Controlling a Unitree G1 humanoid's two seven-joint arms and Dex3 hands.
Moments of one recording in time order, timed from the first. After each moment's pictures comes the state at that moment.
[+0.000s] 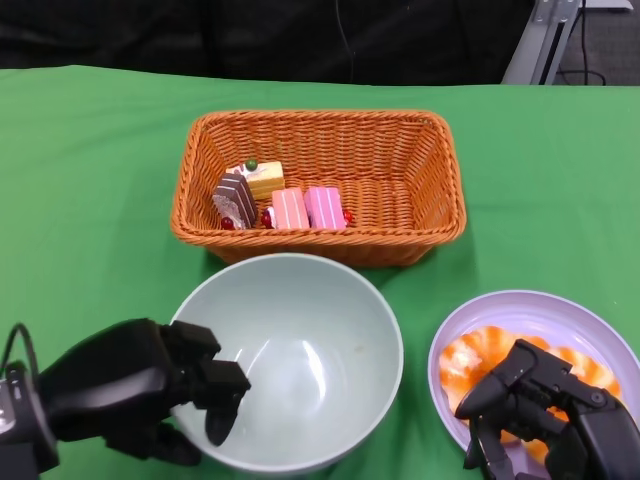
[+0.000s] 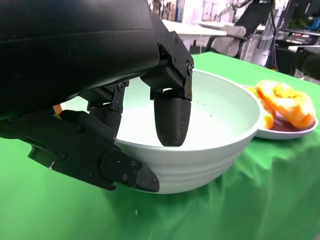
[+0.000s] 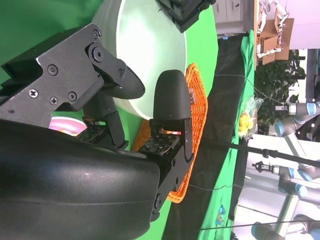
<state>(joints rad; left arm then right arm) -0.37 0.47 -0.06 0.73 1.03 -1.37 0.17 0.47 -0.01 0.17 -0.44 -0.01 -0.14 0.10</state>
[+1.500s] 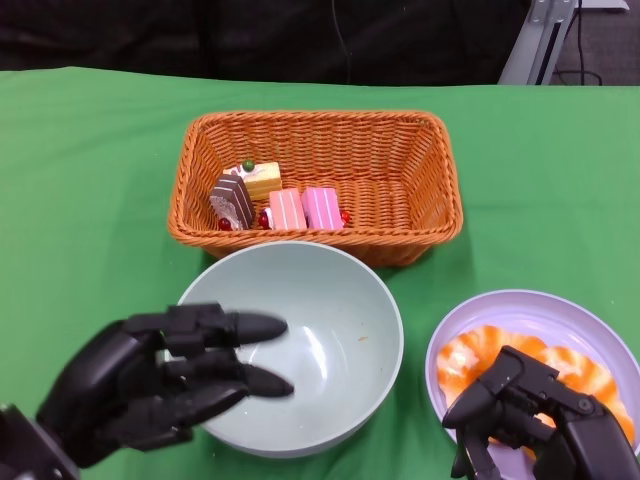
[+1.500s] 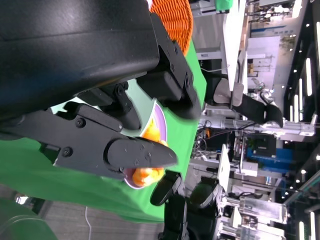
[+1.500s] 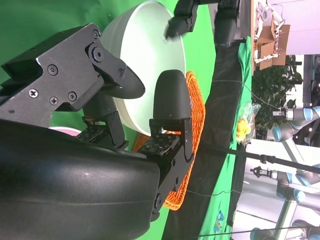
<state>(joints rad) 0.09 0.32 -0.07 -0.12 -0.52 -0.06 -0.65 0.49 -0.01 0.22 -0.46 -0.01 -0.14 0.09</state>
